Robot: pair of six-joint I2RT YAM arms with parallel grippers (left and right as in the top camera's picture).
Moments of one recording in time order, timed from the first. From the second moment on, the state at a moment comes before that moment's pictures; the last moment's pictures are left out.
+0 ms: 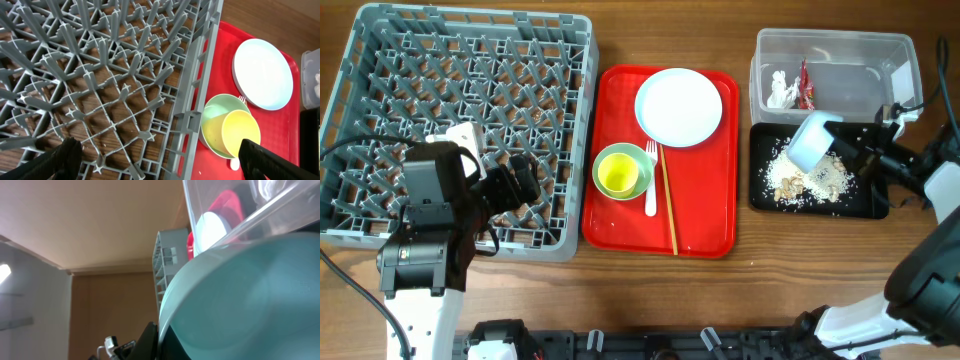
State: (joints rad) left arm 0.04 0.93 0.93 -0.83 0.13 -0.30; right arm -0.62 1.74 1.02 -0.54 -1.40 0.35
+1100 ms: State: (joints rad) left arm 0.04 0.93 0.93 -0.84 0.13 -0.30; right arm 0.22 1.51 1.29 -0.59 -0.61 0.18
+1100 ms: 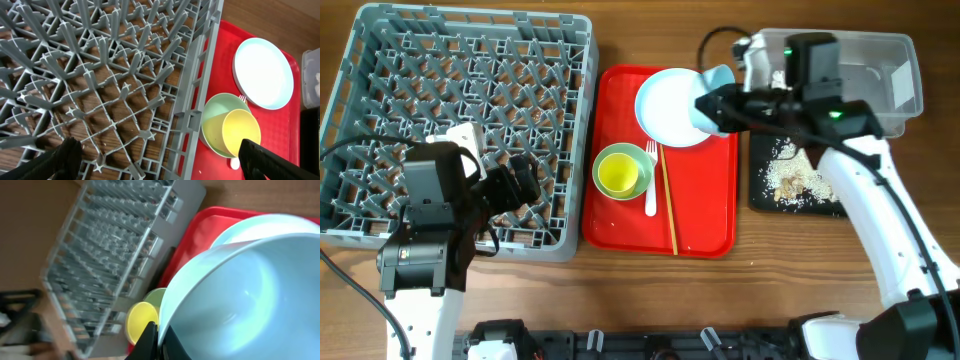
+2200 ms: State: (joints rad) left arm 0.04 0.93 0.93 -0.84 0.13 -0.30; right arm 0.40 2.08 1.60 -0.75 -0.28 0.08
